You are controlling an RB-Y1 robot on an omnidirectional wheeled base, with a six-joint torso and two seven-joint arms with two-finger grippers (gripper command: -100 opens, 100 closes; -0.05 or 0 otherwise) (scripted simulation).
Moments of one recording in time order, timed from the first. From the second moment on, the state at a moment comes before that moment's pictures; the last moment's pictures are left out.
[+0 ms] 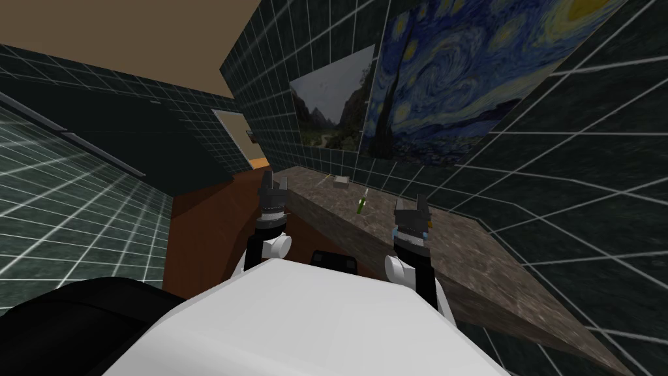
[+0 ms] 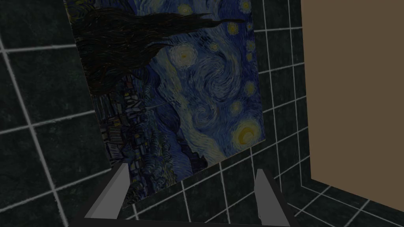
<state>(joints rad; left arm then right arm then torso) 0.51 0.03 -0.06 -2.39 0.06 -0.50 -0.15 0.54 0.04 0.00 -2.28 0.05 -0.42 -0.15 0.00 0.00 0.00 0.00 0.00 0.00</state>
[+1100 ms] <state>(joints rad) 0.51 0.03 -0.06 -2.39 0.06 -0.50 -0.15 0.61 -0.19 -0.10 -2.21 0.12 -0.31 -0.06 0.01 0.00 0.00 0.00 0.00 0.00</state>
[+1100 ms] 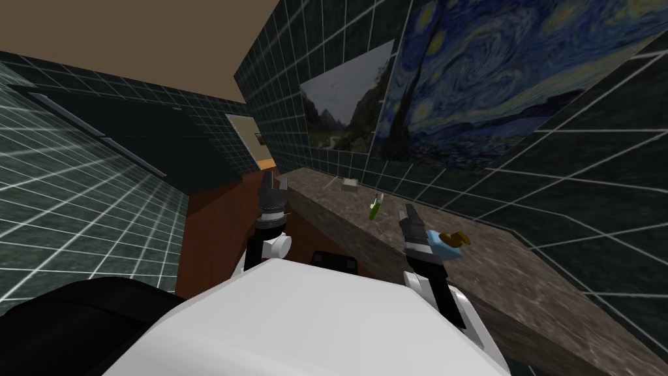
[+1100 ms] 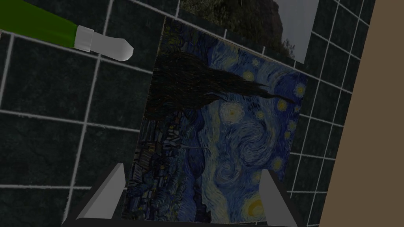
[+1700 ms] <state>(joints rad) 0.51 0.03 -0.06 -2.39 0.06 -0.50 -0.15 0.66 -0.25 -0.19 -2.13 0.19 -0.21 0.03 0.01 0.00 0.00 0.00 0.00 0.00</state>
